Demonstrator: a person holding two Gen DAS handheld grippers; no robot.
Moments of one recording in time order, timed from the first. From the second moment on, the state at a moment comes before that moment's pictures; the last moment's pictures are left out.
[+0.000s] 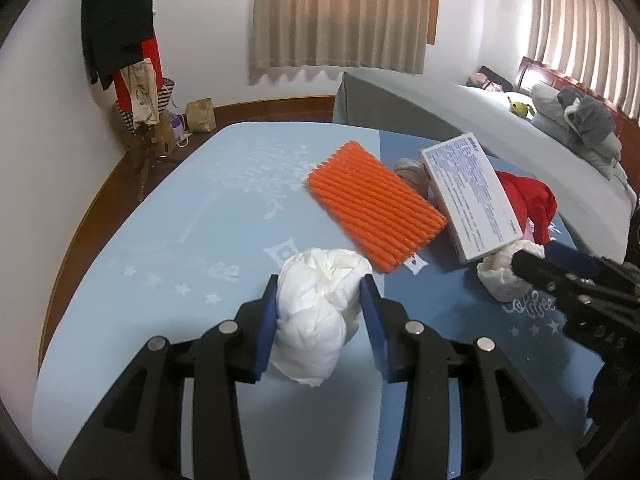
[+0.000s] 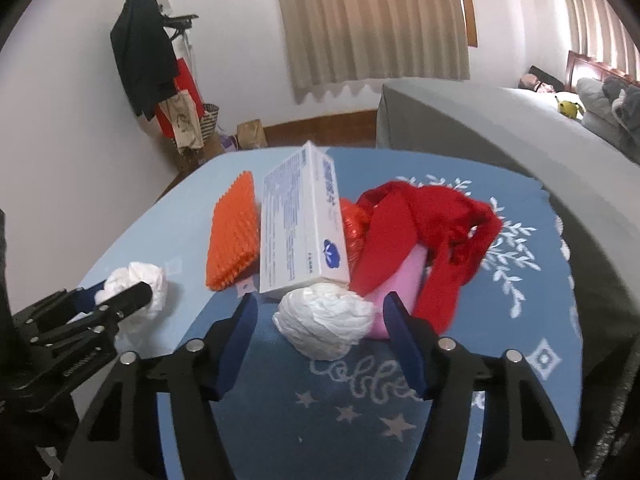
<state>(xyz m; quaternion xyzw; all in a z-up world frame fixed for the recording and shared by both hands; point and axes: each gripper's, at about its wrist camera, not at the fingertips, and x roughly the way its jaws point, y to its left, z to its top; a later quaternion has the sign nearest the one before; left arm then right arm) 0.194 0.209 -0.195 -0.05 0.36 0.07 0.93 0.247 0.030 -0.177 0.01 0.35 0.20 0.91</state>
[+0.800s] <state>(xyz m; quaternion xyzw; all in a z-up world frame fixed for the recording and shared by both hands) 0.192 0.196 -0.199 -0.04 0.35 0.07 0.93 0.244 0.026 -0.184 0.02 0.37 0.20 0.91</state>
